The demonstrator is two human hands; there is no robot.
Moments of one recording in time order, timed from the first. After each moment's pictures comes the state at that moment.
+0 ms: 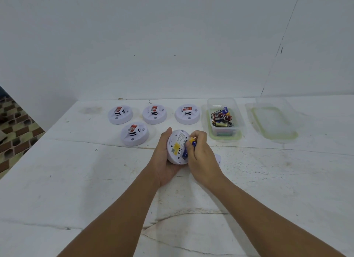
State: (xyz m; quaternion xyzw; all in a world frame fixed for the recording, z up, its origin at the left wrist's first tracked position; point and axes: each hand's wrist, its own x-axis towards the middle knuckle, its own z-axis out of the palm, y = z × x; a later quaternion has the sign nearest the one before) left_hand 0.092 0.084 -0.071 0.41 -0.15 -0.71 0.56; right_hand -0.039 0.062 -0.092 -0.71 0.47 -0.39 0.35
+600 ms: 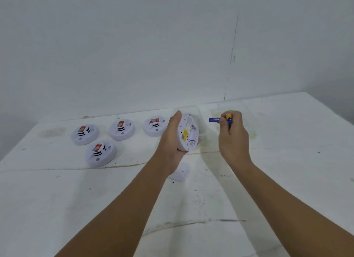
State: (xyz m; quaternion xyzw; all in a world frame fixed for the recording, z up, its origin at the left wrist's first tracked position) left_hand -0.017 0.033 -0.005 0.41 -0.25 -0.67 0.56; right_hand -0.179 0.013 -0.035 -0.56 0.56 -0.56 0.23
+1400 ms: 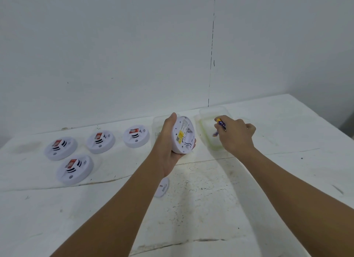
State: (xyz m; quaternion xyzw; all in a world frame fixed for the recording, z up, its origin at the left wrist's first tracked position) left_hand -0.064 -0.002 -0.002 0.43 -0.26 -0.68 0.54; right_hand -0.263 -0.060 -0.045 -0.65 0.70 -0.29 0.07
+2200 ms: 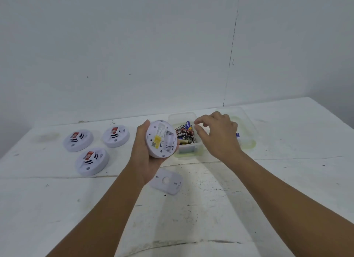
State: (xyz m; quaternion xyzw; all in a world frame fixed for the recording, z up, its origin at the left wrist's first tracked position) left_hand 0.026 0.016 -0.021 0.39 -0.19 -0.66 0.61; right_hand -0.181 -0.040 -0.025 -0.74 0.57 -0.34 0.08
